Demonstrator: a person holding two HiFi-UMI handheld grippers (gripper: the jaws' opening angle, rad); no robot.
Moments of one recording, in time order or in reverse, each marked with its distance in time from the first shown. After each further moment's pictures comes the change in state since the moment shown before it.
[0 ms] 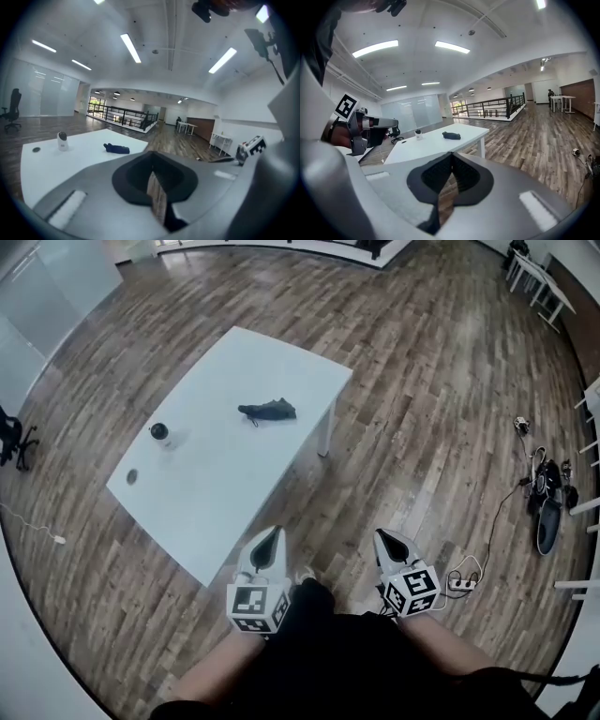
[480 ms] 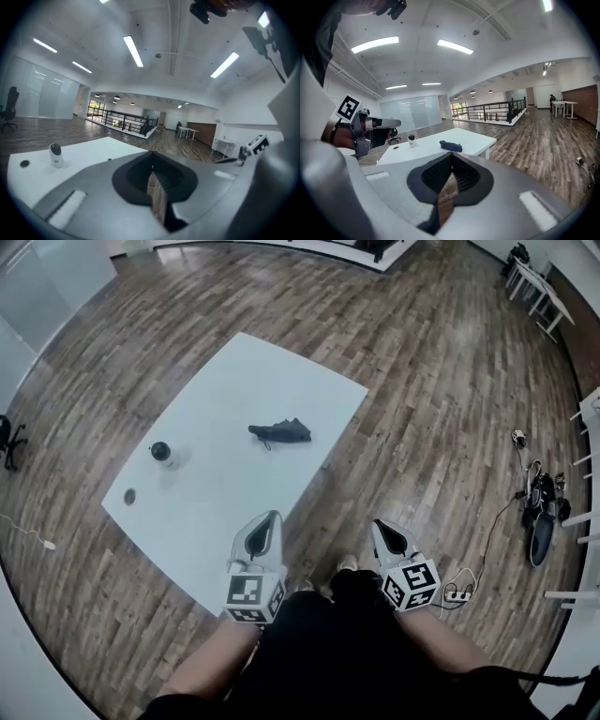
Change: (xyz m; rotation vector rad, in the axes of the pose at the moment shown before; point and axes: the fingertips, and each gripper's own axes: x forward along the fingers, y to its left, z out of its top) left arm 0.061 0.064 0.047 -0.001 -0.062 -0.008; right arm 0.076 -0.003 0.056 -0.036 -0.023 -0.009
